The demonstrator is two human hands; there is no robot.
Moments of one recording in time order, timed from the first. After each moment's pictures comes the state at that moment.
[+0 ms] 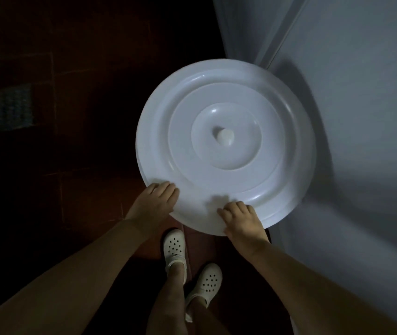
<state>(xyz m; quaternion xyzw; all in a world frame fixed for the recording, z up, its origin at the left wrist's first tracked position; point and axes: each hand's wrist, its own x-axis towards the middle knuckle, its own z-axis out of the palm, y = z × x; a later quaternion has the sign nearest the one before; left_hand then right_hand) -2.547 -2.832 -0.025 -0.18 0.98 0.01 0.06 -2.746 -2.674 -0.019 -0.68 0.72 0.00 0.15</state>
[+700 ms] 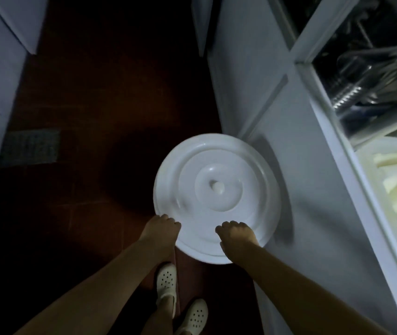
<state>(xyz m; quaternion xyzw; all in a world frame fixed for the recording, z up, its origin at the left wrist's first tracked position) -2.548 -2.838 0.166 -0.29 0.93 0.10 0.21 -2.736 -2.737 0.175 -0.68 0.68 0.20 0.18</state>
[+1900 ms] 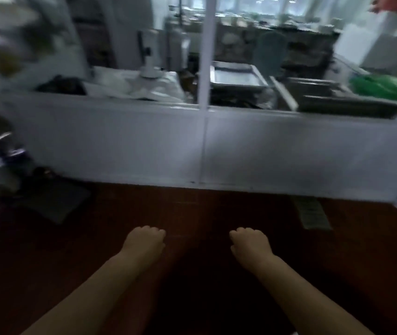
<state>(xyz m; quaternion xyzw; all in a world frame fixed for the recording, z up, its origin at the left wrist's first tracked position) -2.361 -2.419 0.376 -0.95 0.26 0.14 0.07 -2.423 -2.662 0.382 -0.99 0.00 0.13 -0.01</state>
